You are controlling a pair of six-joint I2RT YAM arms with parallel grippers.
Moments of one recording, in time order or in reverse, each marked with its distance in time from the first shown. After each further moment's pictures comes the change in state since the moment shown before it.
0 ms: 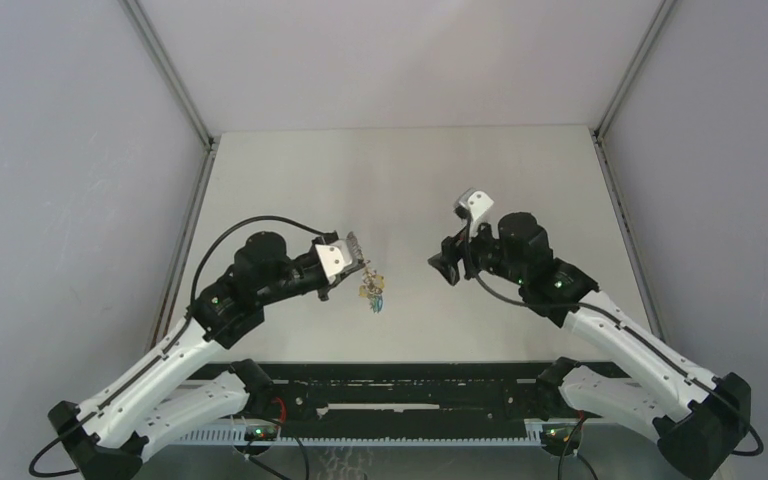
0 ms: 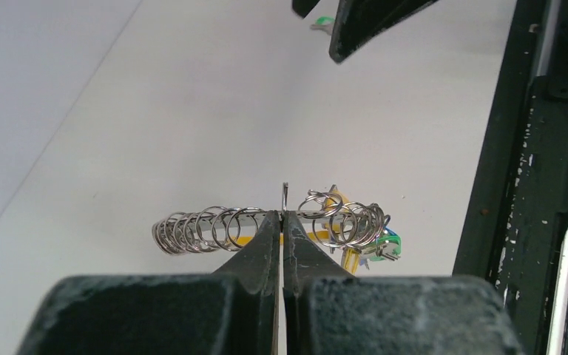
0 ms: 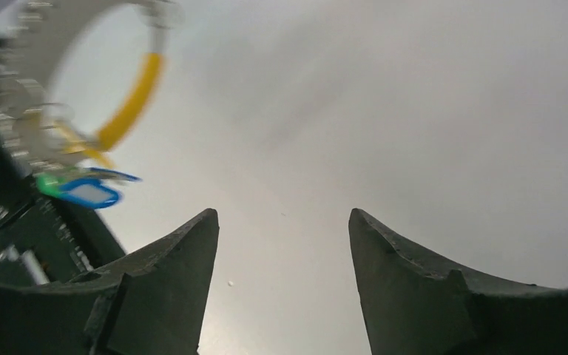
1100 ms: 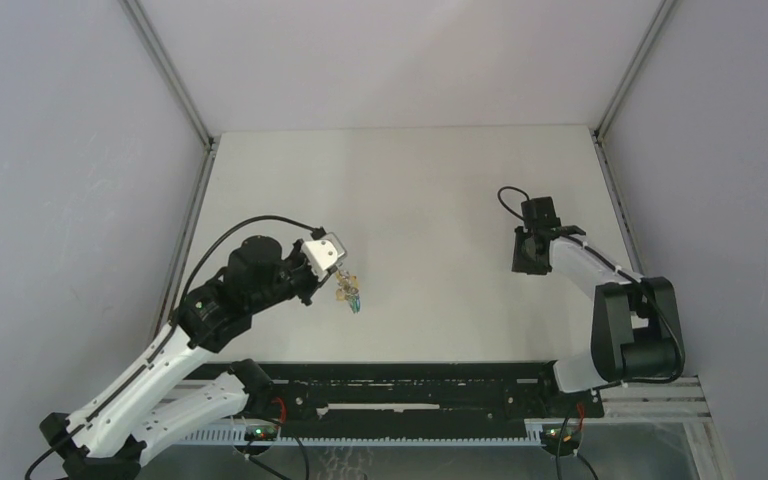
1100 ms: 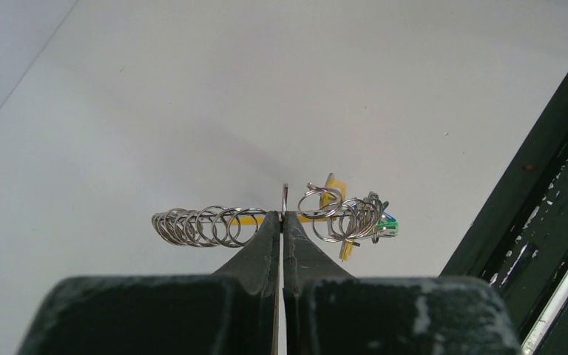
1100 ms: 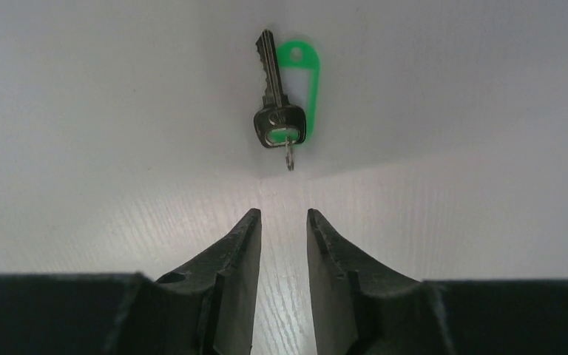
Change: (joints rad) left arm 0.000 -0.047 0.064 -0.274 -0.275 -0.072; right arm -0.566 0.496 -0.004 -0.272 0.369 0.253
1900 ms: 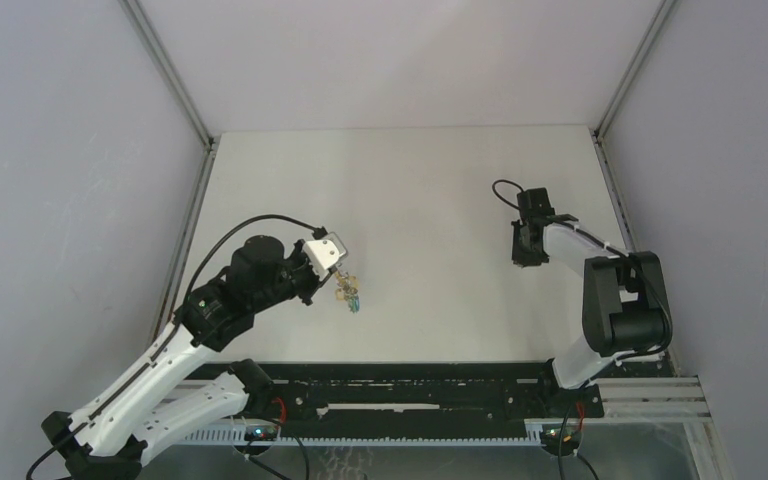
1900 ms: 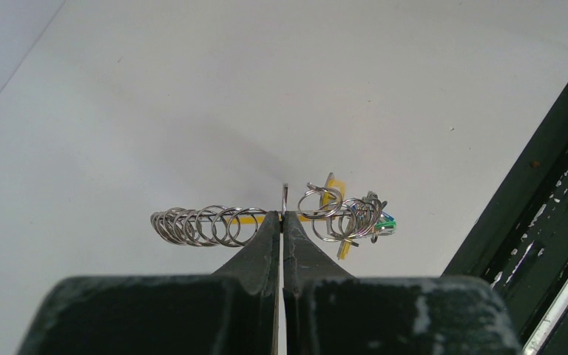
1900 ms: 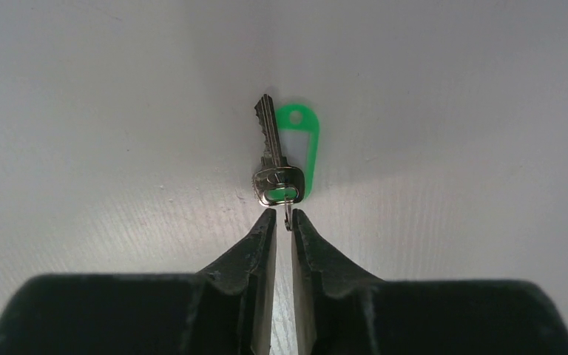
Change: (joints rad) left arm 0.011 0.008 -0.016 0.004 -0.005 0.000; right arm -0.014 0.152 0.100 0.027 0.022 -0.041
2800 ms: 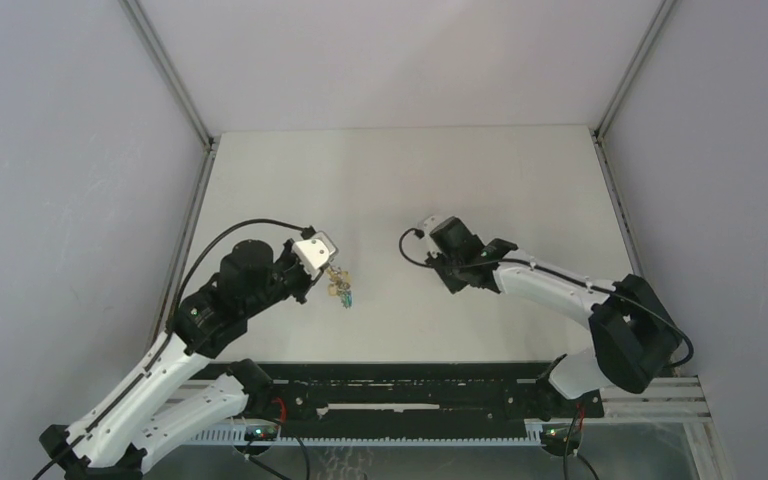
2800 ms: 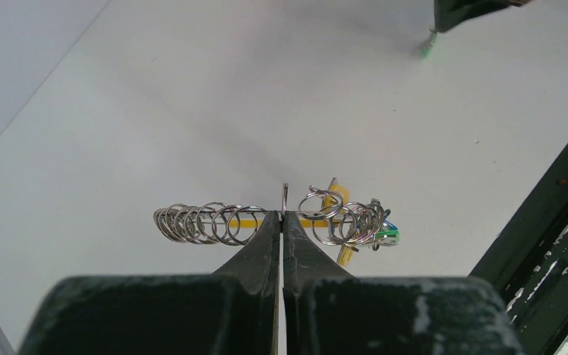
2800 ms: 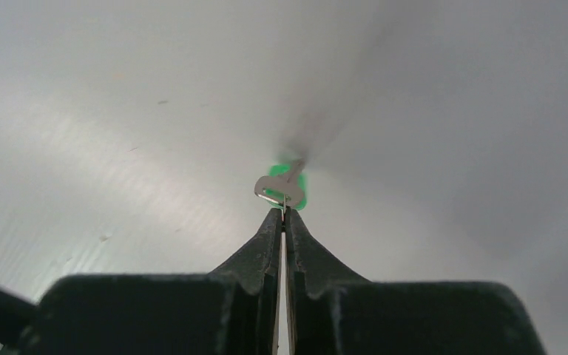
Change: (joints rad) left arm 0.027 -0.053 -0.027 0.022 -0.030 0.000; right arm 0.575 -0.119 0.000 -0.009 -0.011 -0.188
